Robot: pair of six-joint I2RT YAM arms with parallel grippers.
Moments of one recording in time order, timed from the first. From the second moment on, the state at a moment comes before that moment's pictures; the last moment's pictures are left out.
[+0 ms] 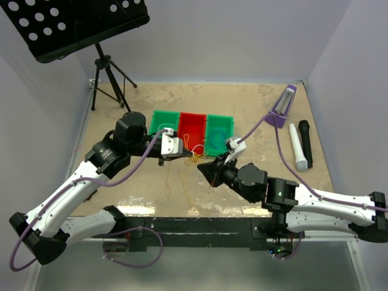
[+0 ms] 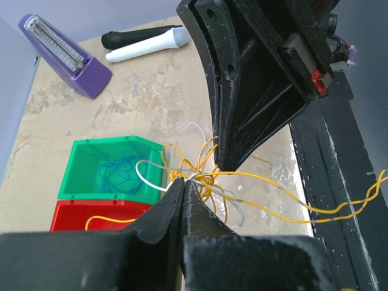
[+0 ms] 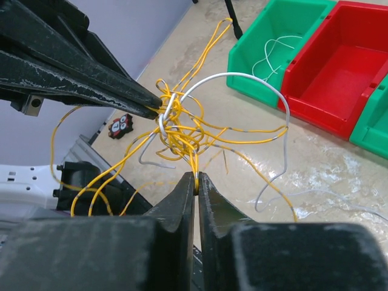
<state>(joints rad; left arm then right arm) -0.68 1.03 1.13 -0.49 0.79 0.55 1.30 0.87 0.78 -0.10 0.53 0.61</state>
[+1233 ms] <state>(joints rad) -0.68 0.99 1.17 -0.59 0.83 0.60 1.31 0.80 0.79 0.00 0.44 0.53</state>
